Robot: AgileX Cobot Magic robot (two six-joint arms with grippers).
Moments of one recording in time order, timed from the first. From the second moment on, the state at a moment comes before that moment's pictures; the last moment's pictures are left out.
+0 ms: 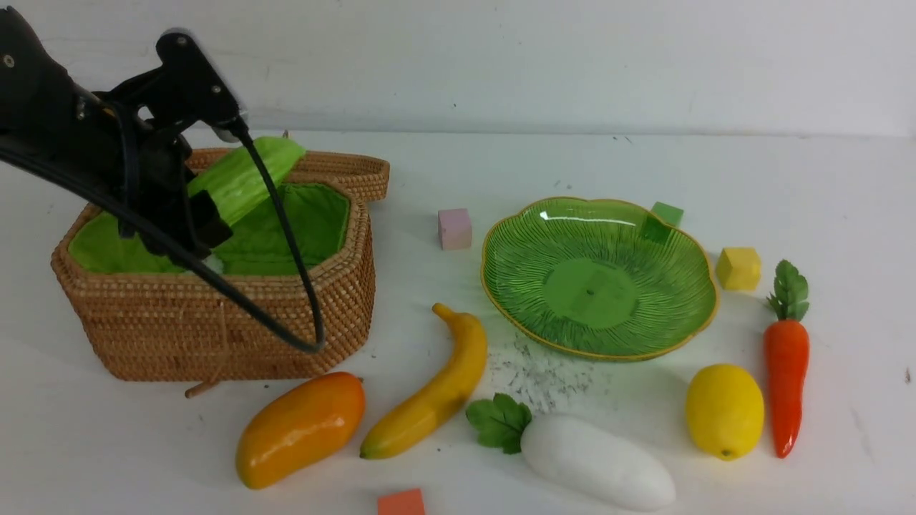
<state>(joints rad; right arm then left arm) 0.10 -0.01 0.02 0.00 0.39 0.11 -0.08 1.58 -1.30 -0.19 0.65 0.95</state>
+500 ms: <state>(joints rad) 0.10 -0.01 0.02 0.00 0.39 0.11 -0.08 1.57 -1.30 -0.18 0.64 0.92</state>
